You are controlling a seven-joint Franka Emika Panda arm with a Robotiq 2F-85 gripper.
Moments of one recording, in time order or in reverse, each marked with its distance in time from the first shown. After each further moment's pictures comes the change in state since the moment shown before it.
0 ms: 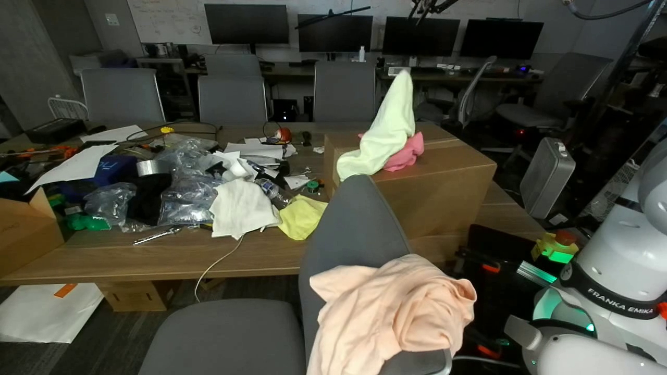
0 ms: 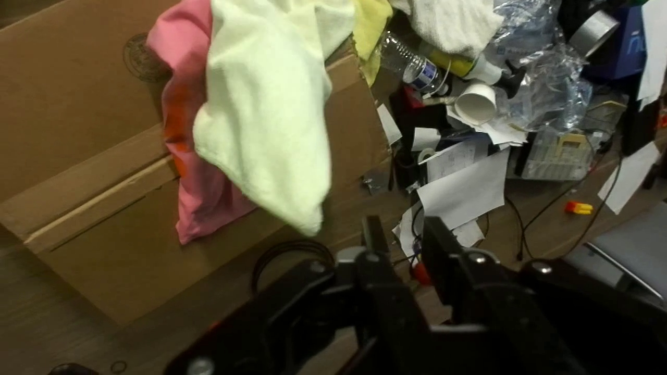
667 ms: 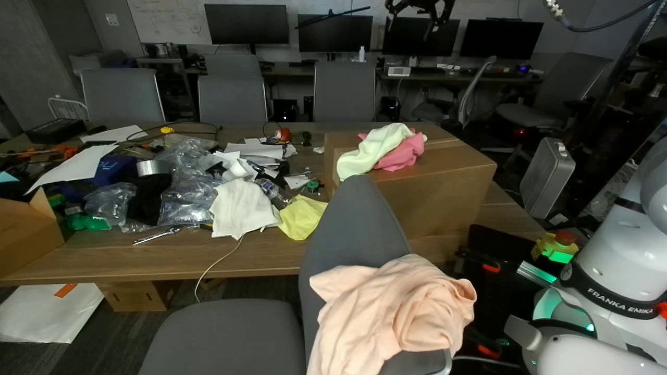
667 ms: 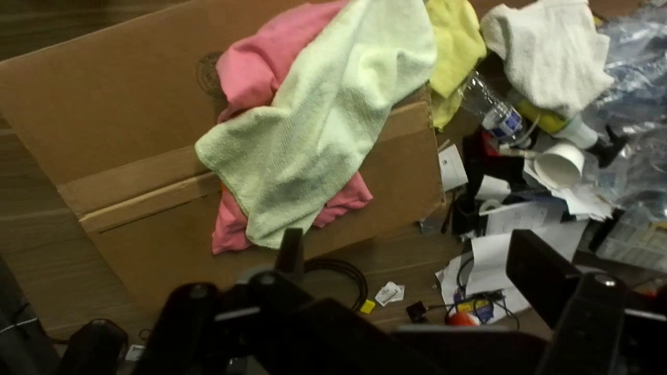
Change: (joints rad) arm 0.042 0.002 0.107 -0.048 -0.215 -0.059 0.051
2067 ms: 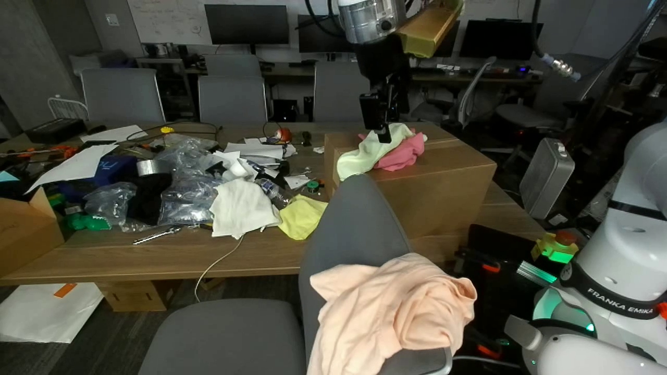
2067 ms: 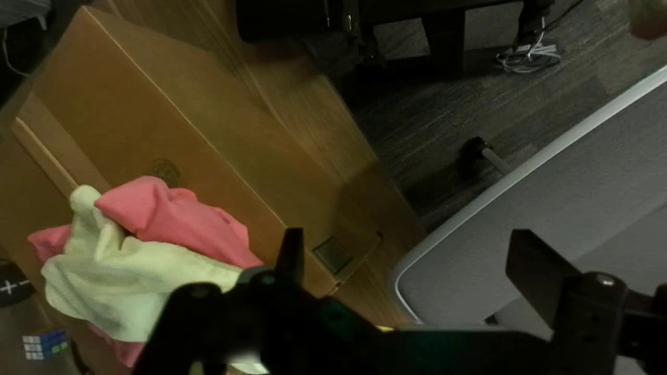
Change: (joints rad) arm 0.347 0.008 0.328 -0.223 -0.255 -0.288 -0.285
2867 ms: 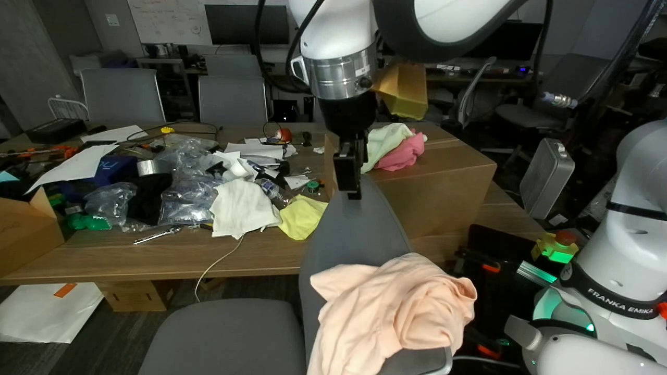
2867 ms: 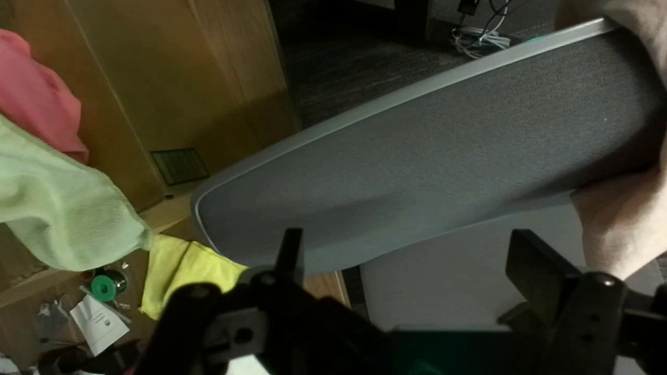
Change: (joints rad) arm 0.121 0.085 0.072 -0.060 0.042 0.243 -0.119
